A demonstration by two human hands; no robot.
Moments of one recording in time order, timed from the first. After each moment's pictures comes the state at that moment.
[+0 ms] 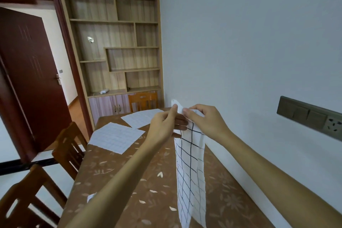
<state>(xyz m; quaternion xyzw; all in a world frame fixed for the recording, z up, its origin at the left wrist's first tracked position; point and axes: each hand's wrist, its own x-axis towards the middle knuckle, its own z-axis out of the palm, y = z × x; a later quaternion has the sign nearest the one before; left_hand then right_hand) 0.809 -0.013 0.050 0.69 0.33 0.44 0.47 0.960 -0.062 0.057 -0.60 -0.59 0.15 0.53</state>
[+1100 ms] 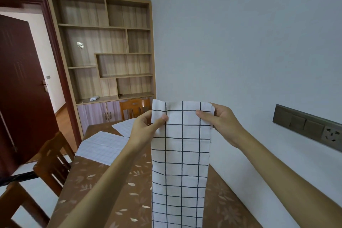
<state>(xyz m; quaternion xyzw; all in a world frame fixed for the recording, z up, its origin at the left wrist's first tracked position) 0.796 0.043 0.045 0.65 0.26 0.50 0.51 1.010 -0.059 0.073 -0.50 -0.55 0.28 0.61</state>
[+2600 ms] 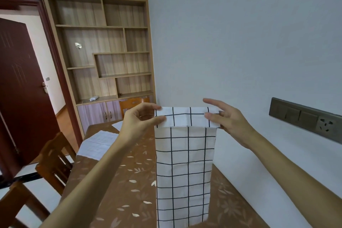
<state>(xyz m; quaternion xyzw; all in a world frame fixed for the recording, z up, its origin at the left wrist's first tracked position) 0.776 0.031 0.060 0.72 0.25 0.50 0.41 1.036 -0.088 0.057 -0.53 -0.58 0.26 0.57</state>
